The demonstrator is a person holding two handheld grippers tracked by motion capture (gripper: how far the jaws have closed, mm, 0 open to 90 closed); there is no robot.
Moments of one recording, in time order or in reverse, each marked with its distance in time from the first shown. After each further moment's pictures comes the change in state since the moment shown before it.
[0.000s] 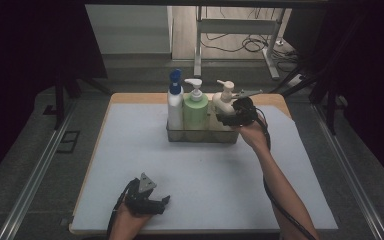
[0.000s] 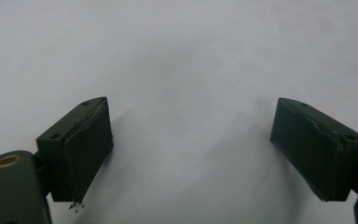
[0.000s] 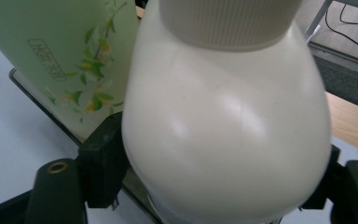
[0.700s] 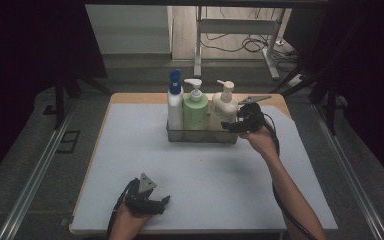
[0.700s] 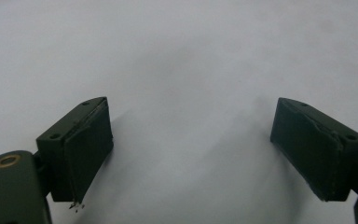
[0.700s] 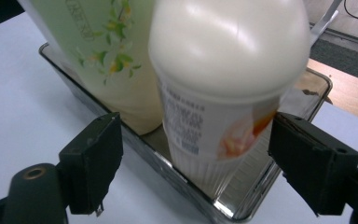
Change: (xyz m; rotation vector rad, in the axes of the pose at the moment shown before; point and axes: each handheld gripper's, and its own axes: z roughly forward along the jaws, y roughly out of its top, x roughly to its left) left arm 0.000 0.000 0.000 -0.001 0.001 0.000; right arm -0.001 -0.017 -0.025 0.033 0.054 0.020
